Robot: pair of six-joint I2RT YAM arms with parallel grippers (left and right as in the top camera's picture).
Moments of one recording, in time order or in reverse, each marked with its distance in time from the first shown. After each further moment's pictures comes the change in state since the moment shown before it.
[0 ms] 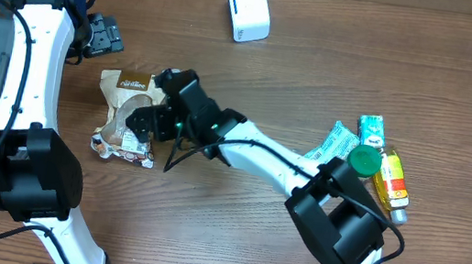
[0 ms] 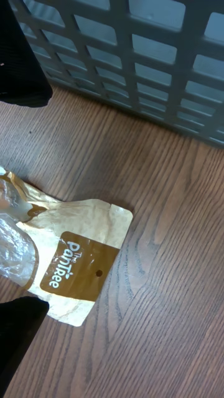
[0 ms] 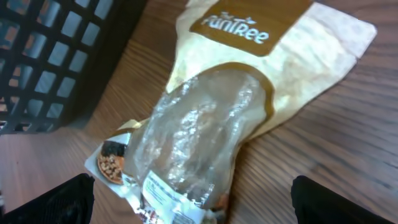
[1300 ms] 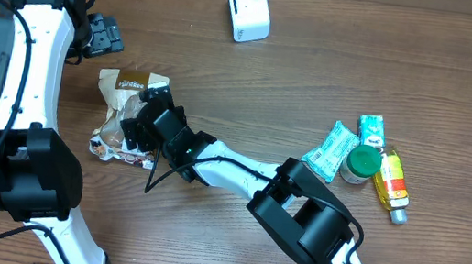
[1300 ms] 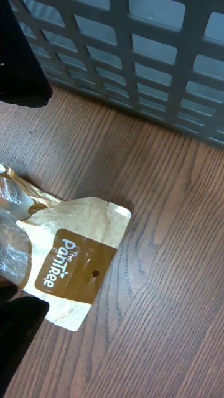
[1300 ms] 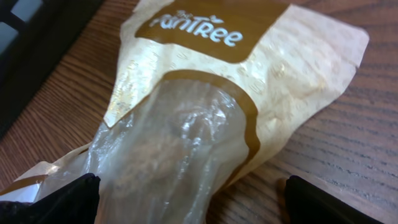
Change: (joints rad) left arm 0.000 0.000 0.000 0.000 0.000 0.000; right arm 0.093 0.148 0.000 0.199 0.334 -0.026
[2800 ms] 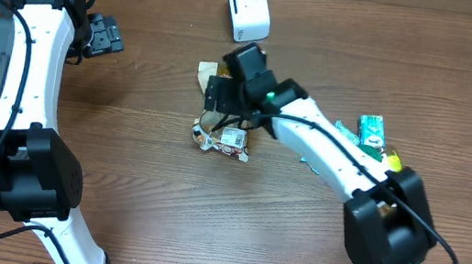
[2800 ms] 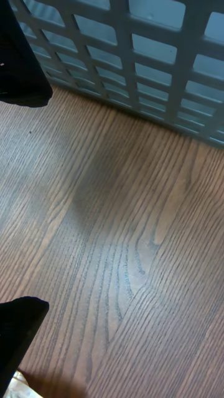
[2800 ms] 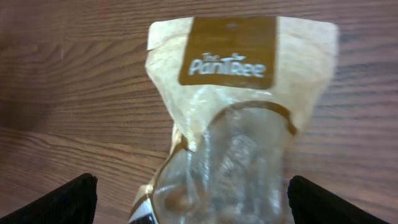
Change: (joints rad) left arm 0.000 0.000 0.000 0.000 0.000 0.000; right arm -0.313 -0.318 0.006 -0.641 -0.093 0.109
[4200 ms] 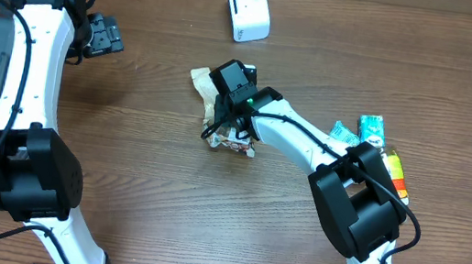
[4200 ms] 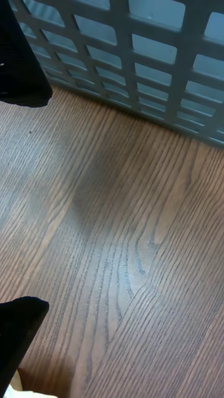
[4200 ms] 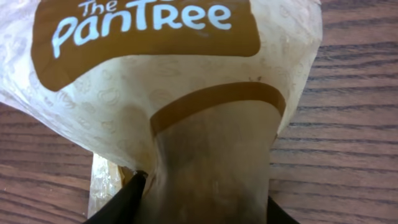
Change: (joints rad) left arm 0.000 0.000 0.000 0.000 0.000 0.000; right arm 0.023 0.175 0.003 0.032 0.128 -0.056
